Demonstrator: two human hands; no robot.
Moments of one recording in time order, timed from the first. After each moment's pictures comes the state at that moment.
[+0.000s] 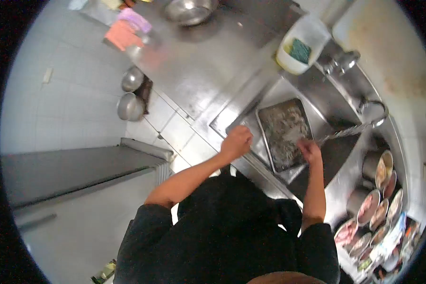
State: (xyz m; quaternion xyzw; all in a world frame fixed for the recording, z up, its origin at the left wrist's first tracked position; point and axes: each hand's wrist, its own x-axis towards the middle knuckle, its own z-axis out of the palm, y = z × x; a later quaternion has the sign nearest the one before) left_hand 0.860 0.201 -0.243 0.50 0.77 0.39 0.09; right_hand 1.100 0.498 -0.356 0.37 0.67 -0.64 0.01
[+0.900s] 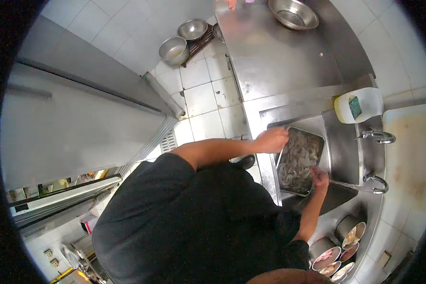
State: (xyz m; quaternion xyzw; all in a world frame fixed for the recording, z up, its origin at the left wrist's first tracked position) left_hand 0.865 0.193 -0.248 0.49 0.78 0.39 0.02; right_hand 1.069 0.539 -0.336 0.27 0.77 -0.56 0.11
